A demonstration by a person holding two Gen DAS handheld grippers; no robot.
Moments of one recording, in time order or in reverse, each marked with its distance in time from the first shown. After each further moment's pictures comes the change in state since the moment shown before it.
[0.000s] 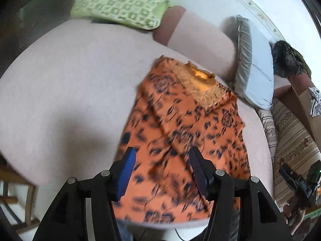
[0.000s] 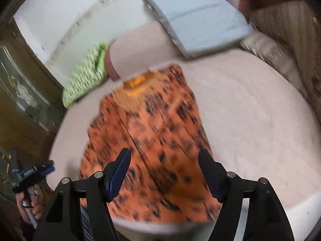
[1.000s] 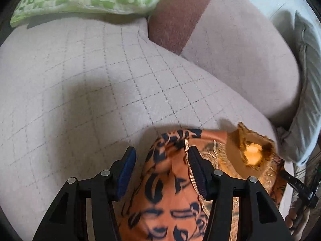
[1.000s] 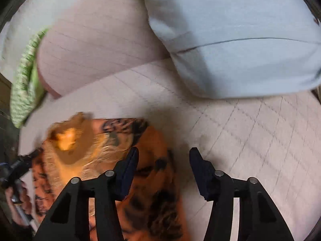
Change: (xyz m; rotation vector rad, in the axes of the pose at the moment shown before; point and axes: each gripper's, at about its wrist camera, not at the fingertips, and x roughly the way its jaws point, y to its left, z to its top) left arm 0.388 -0.026 0.267 -0.049 0.142 0.099; right arm 0.361 -0.055 0.231 -0.028 0.271 -0.195
